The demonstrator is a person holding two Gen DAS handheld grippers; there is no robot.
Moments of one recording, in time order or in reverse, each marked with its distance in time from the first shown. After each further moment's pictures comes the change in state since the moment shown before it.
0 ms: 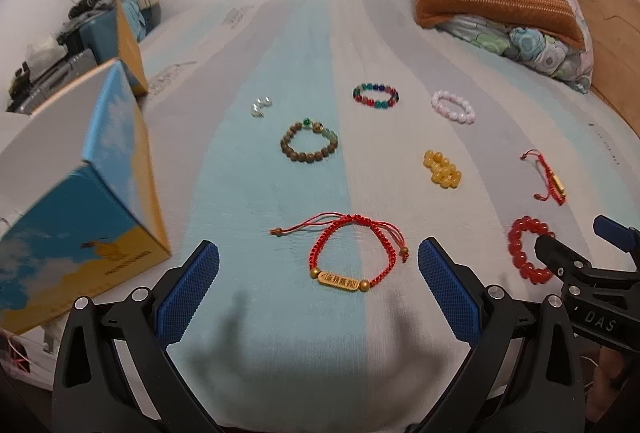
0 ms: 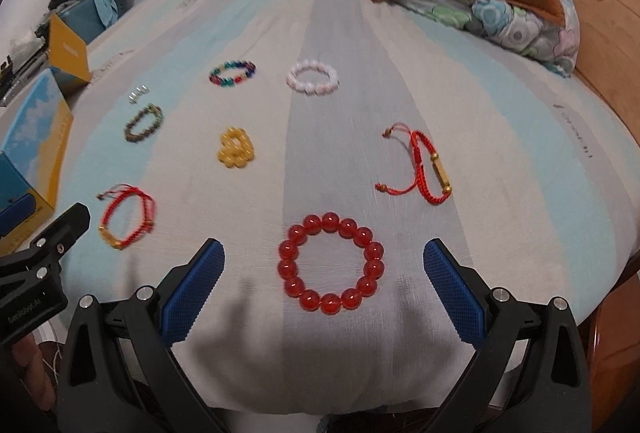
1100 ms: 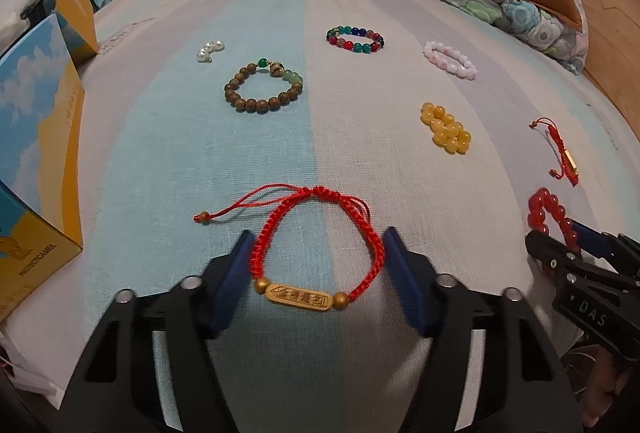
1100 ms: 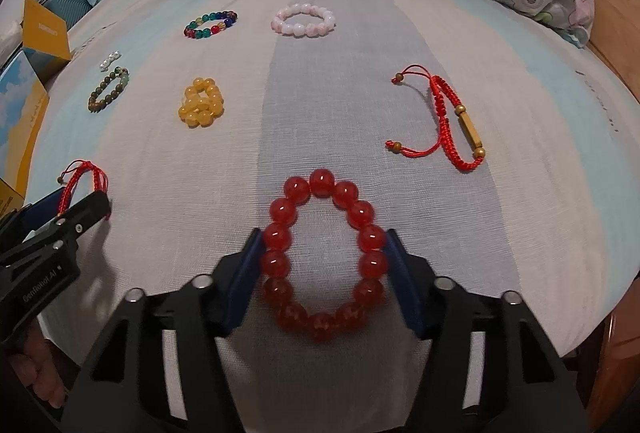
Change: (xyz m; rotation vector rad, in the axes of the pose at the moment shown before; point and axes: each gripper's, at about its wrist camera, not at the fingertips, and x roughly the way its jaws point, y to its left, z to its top) left arm 0.065 -0.011 -0.009 0.002 0.119 -0.110; right arm 0.053 -0.005 -0.007 0.014 0.109 0.013
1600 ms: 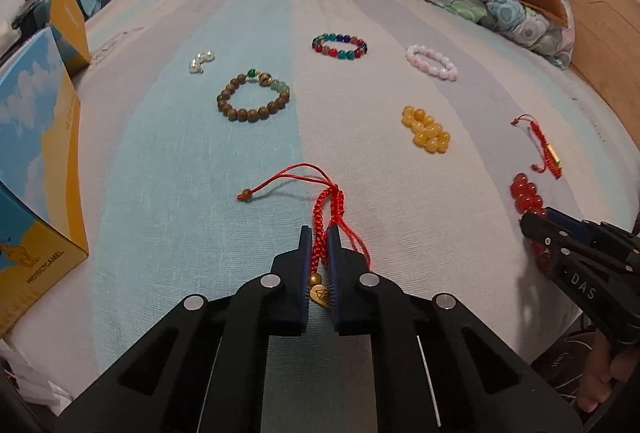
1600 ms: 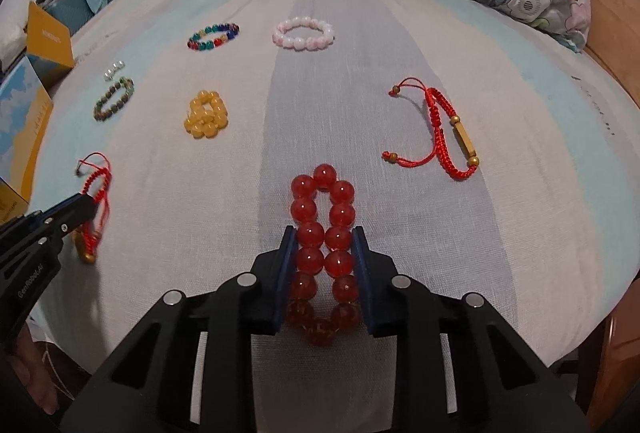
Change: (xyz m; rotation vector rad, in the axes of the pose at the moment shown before) left arm -0.013 -0.003 0.000 0.030 -0.016 -0.039; right arm -0.010 -0.002 0.000 0.011 -0.040 0.019
